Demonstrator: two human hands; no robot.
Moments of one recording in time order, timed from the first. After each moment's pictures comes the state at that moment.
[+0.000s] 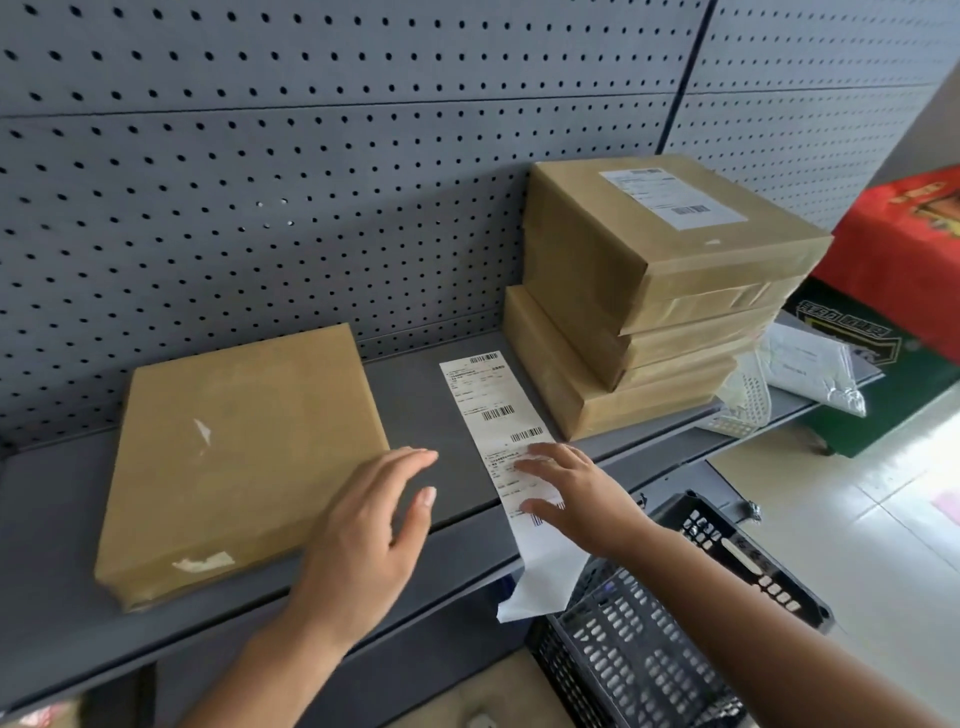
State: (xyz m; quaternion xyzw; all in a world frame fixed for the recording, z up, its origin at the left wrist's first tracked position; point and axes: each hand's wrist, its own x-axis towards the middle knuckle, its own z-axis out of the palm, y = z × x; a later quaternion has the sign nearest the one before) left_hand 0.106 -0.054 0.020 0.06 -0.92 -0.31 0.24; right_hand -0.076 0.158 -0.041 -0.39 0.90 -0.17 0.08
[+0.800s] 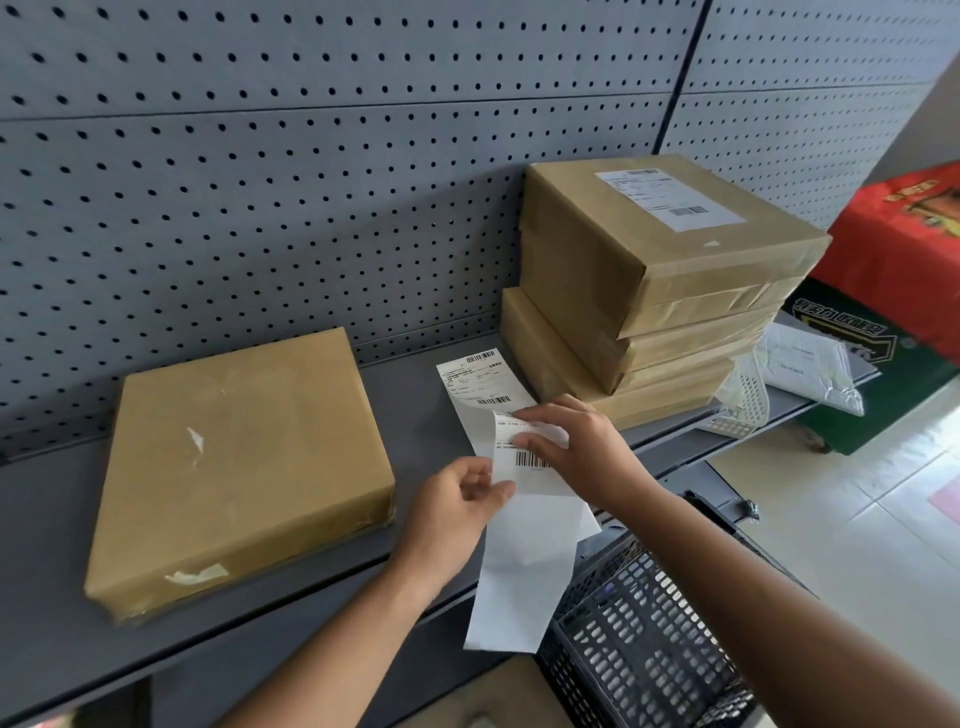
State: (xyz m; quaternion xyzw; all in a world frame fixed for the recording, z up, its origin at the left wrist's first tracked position) left_hand 0.038 -0.011 -0.001 0.22 -0.77 -0.60 0.04; right_hand -0.100 0.137 0.004 -0.35 0.88 -0.32 0.02
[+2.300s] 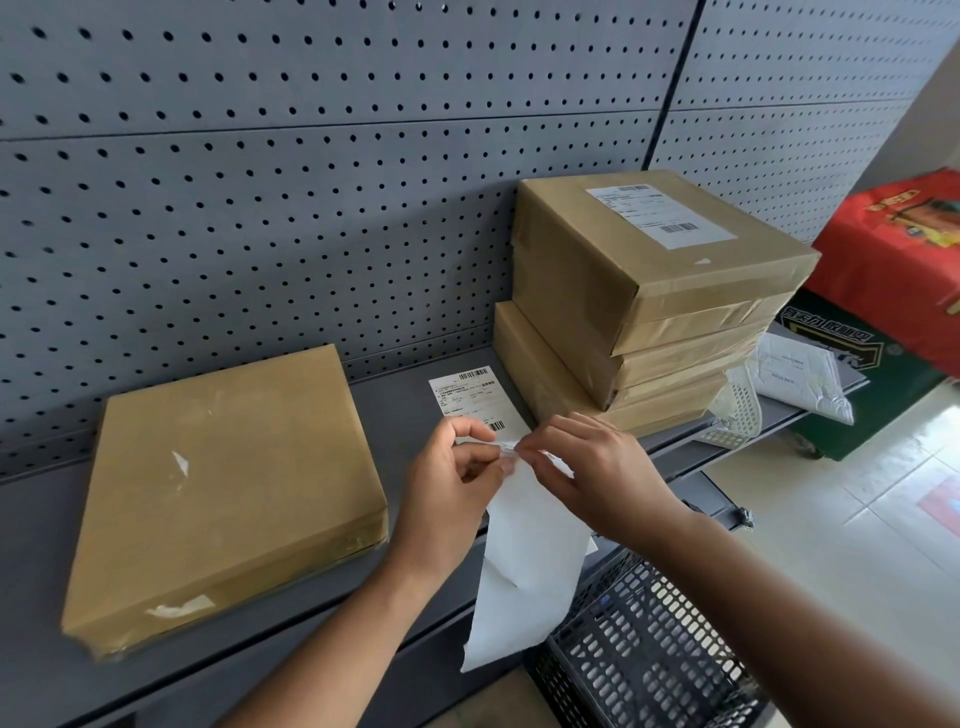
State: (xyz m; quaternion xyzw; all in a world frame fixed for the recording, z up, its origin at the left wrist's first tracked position) left_hand 0.020 -0.010 0.036 0.14 -0.71 -0.67 0.15; right_hand -0.079 0.149 0.042 -0.48 0.84 -0.20 -0.14
